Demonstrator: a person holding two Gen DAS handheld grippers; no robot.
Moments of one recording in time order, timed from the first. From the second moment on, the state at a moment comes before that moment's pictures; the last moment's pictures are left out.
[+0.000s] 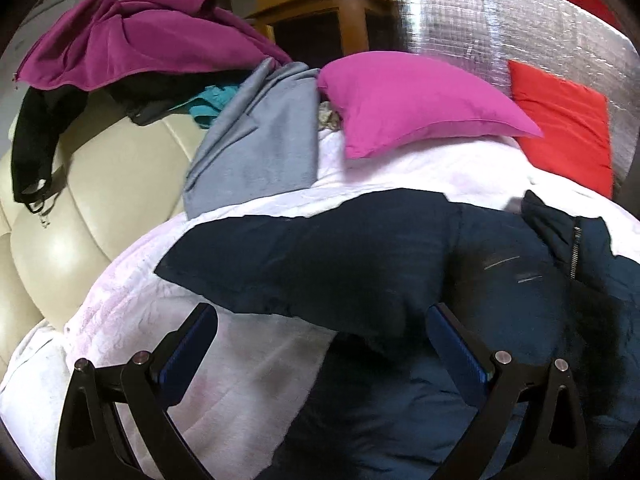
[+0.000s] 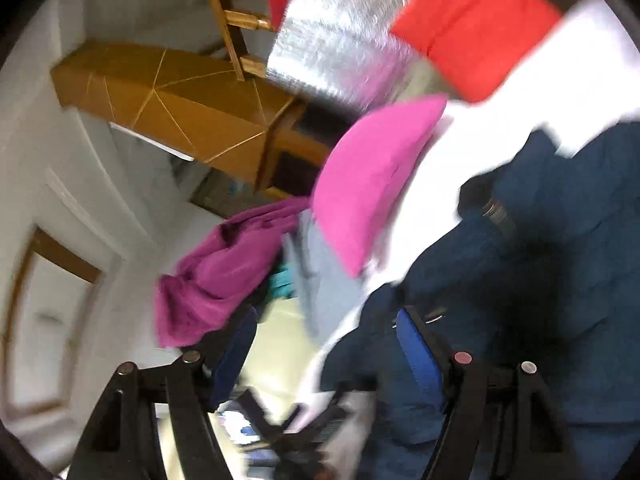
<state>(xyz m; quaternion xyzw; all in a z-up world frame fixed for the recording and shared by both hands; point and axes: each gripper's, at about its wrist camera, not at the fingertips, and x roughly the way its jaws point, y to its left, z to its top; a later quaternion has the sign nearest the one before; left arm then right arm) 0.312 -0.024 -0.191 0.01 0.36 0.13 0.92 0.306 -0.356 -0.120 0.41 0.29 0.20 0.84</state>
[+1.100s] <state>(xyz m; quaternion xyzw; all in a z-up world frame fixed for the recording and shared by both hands) 0.356 0.185 -0.266 -0.36 0.47 0.15 0.79 0.369 -0.225 -0.244 0.21 0.49 0.05 0.84</state>
